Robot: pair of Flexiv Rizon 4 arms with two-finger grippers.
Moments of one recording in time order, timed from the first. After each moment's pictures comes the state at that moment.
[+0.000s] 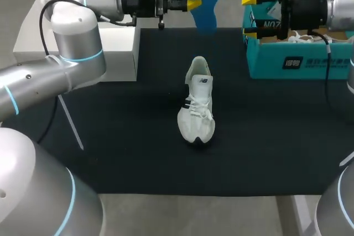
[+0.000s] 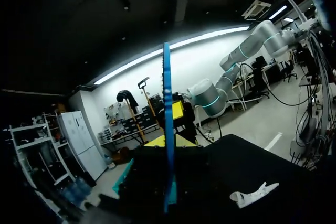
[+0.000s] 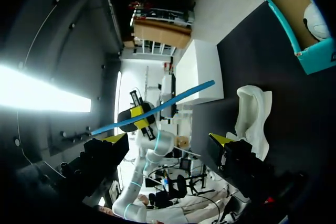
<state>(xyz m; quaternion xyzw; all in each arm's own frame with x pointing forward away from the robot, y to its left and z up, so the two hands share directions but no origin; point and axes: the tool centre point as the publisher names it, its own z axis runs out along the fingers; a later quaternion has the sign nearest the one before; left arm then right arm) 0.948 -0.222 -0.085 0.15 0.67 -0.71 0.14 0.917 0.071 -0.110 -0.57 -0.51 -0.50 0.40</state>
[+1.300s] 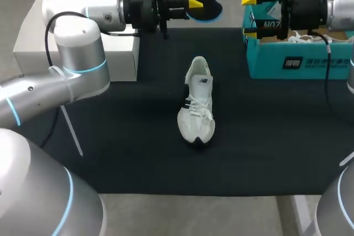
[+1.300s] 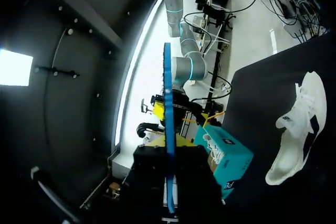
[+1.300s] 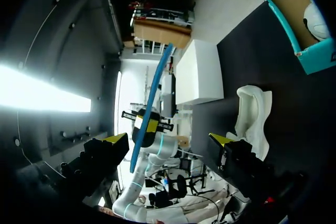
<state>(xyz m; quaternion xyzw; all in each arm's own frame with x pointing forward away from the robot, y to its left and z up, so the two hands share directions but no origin) 0.942 -0.227 -0.095 0.43 0.55 -0.57 0.44 0.917 0.071 -0.110 -0.57 -0.51 -0.50 0.40</state>
